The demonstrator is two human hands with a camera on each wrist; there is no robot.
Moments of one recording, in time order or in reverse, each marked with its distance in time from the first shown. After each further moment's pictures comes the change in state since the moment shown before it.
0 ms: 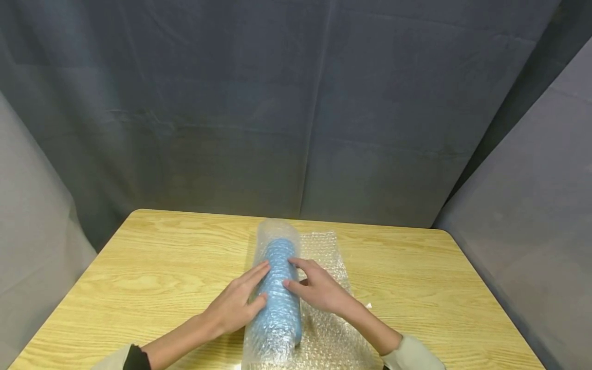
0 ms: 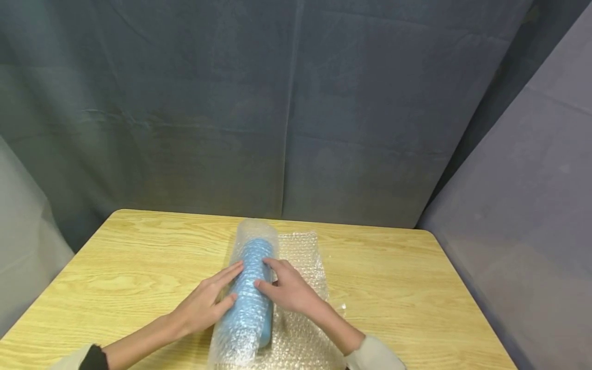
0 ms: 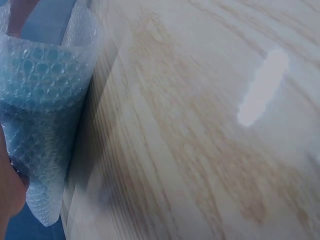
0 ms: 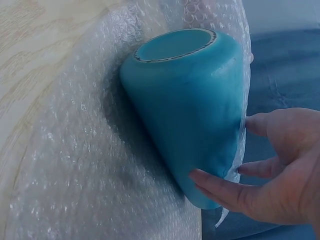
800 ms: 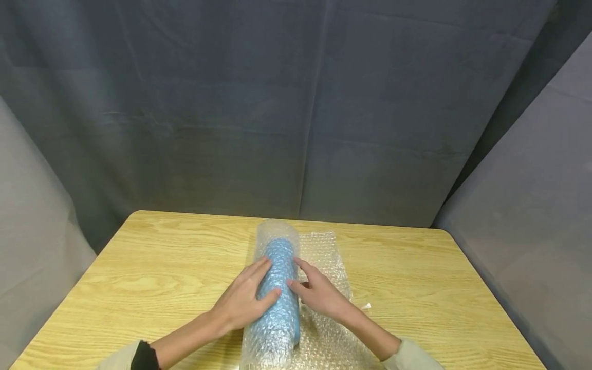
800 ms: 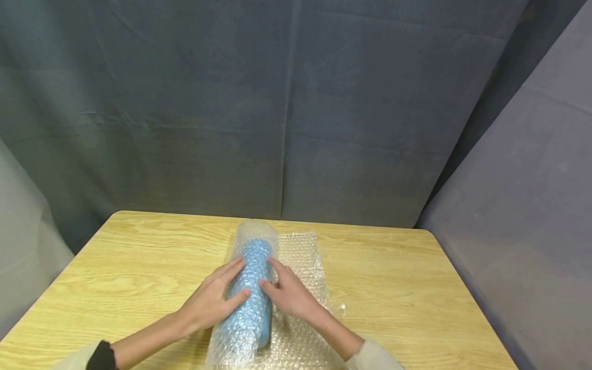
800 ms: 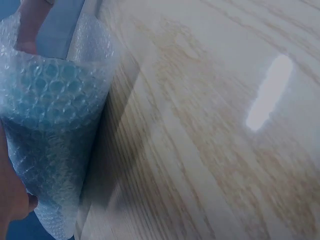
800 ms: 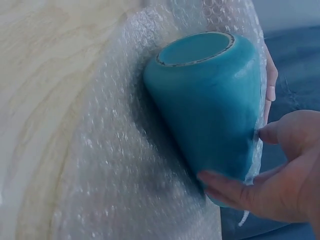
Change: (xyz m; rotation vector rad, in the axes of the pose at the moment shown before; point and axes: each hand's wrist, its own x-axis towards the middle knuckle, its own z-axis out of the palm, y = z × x) left_hand 0.012 0.015 0.005 0.085 0.070 -0.084; right_hand -0.006 0.007 0.011 0.233 0.032 0.044
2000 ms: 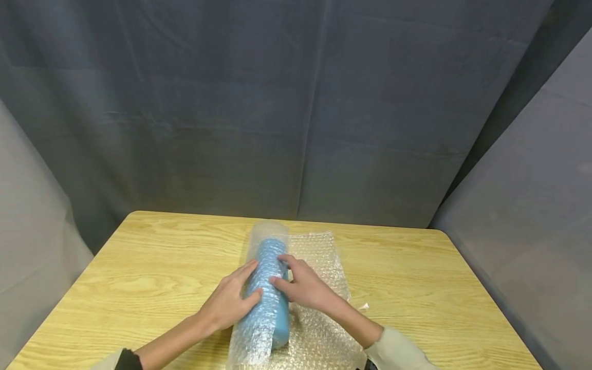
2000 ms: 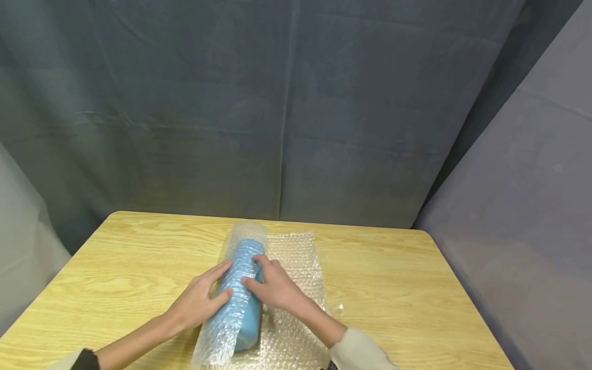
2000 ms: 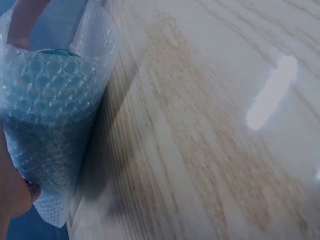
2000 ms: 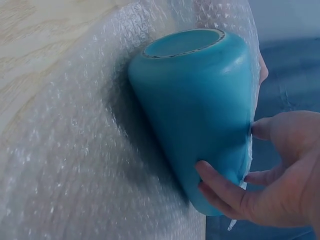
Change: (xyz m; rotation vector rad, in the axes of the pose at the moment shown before) left_hand -0.008 -0.016 -0.010 -0.124 0.010 -0.060; right_hand 0.021 -0.017 0.010 -0.213 -0.004 -0.012
